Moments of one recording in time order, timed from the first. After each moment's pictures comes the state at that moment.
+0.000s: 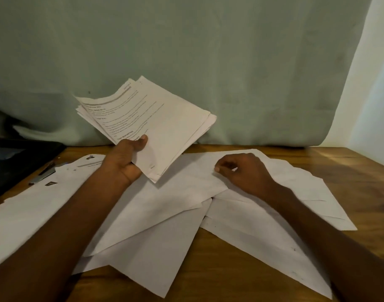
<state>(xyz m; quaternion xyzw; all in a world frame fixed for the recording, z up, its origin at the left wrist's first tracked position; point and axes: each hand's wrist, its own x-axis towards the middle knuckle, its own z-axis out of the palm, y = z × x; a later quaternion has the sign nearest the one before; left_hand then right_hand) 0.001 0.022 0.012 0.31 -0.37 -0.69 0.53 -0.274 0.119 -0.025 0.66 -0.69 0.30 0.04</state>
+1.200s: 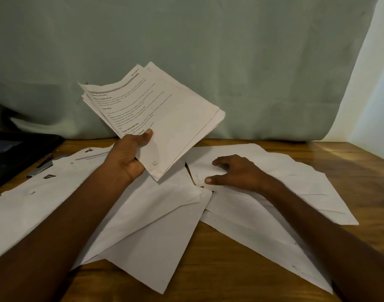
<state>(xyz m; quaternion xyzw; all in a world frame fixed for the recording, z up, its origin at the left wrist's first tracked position) -0.007 0.028 0.004 0.30 -0.40 -0.68 0.54 -0.268 0.108 -0.034 0.63 -0.74 0.20 -0.10</state>
